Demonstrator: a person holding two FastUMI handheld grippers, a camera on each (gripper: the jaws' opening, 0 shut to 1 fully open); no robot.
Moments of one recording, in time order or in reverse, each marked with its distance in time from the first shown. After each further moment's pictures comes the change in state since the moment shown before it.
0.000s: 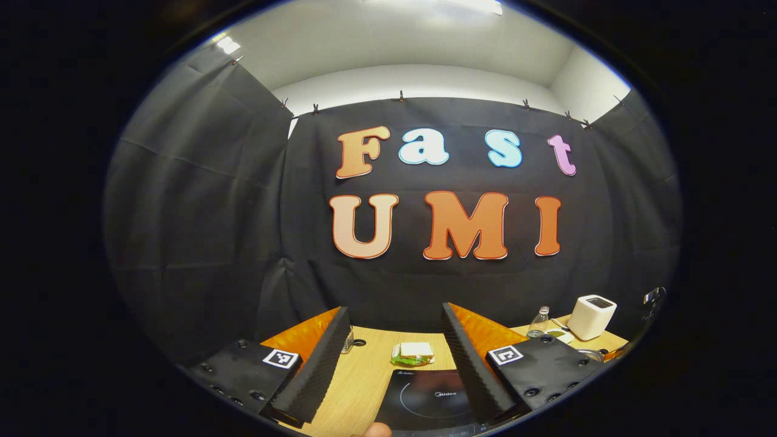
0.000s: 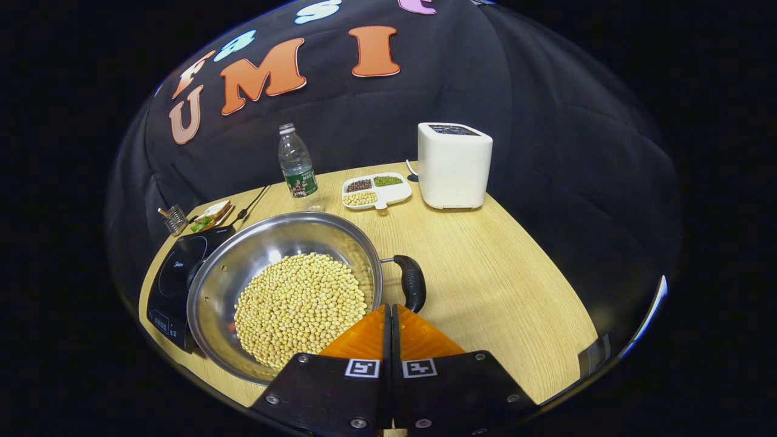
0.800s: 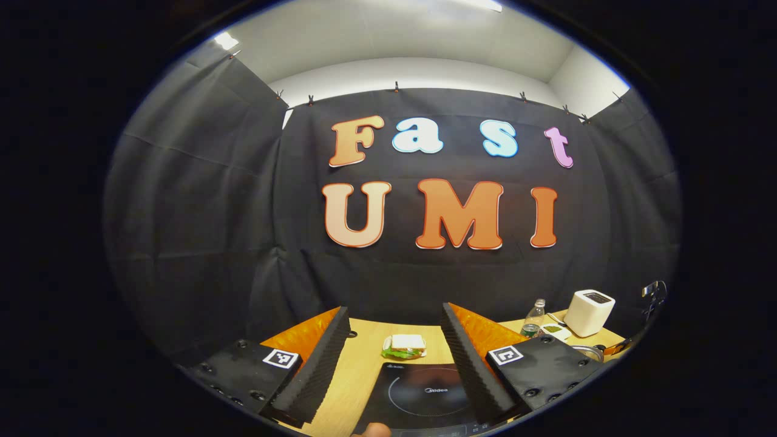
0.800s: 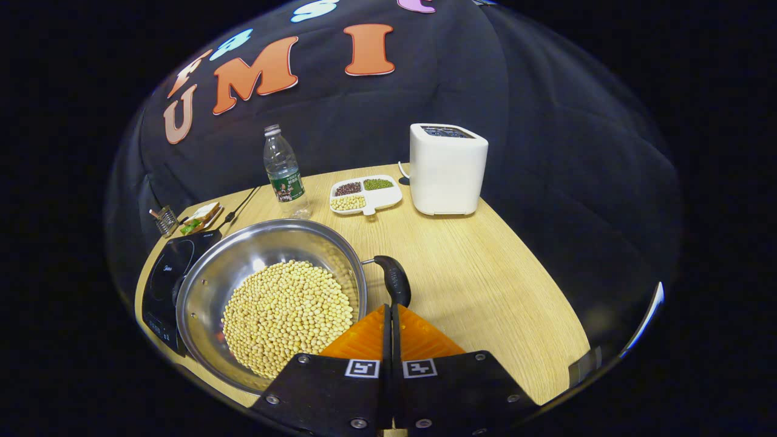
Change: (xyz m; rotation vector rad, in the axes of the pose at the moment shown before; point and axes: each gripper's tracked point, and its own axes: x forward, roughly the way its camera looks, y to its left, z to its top) left arm 0.009 -0.037 -0.041 -0.011 0.059 -0.032; right arm 0.014 -0.014 0.013 -0.010 0.000 -0.029
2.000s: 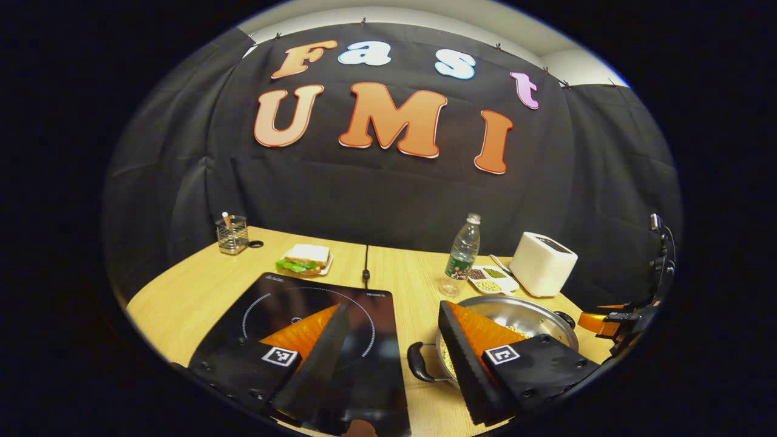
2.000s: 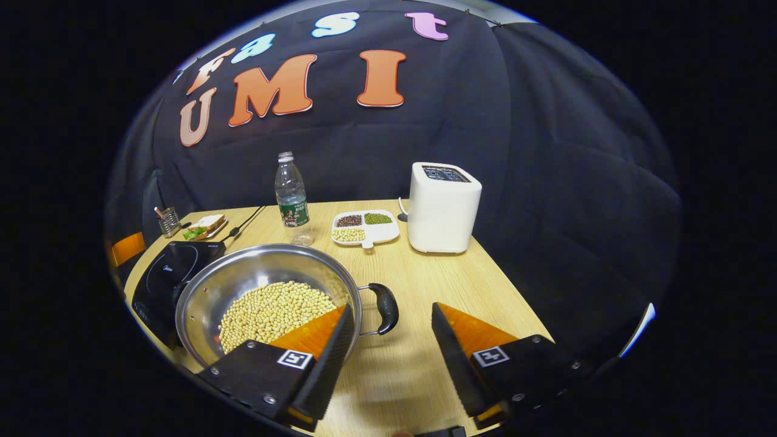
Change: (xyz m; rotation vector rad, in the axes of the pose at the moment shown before) left arm 0.013 -0.202 -0.207 -0.095 0.342 -0.223; right arm -0.021 -0.008 0.031 -0.077 -0.170 -0.014
